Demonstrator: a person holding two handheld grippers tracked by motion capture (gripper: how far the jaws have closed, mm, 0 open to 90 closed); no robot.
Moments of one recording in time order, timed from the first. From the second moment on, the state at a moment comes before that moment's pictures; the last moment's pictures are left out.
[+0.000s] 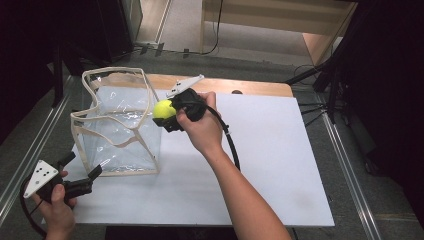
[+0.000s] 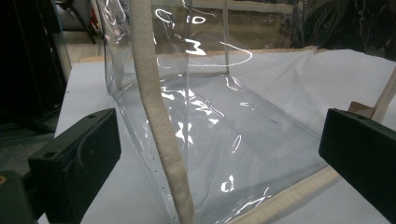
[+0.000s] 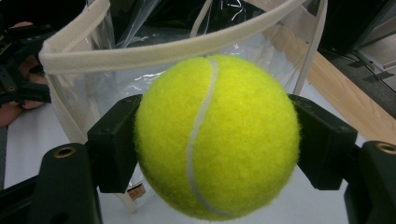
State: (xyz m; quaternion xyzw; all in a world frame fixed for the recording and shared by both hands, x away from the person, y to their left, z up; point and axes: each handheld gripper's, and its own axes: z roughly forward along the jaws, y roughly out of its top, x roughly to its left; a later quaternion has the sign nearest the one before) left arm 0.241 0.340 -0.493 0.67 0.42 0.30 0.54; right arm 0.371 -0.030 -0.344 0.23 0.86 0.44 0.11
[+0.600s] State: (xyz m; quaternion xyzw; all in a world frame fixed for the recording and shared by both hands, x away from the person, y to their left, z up) left arm 0.241 0.340 -0.493 0.67 0.42 0.30 0.54; right arm 0.375 -0.023 -0.318 0.22 0.87 0.43 0.12
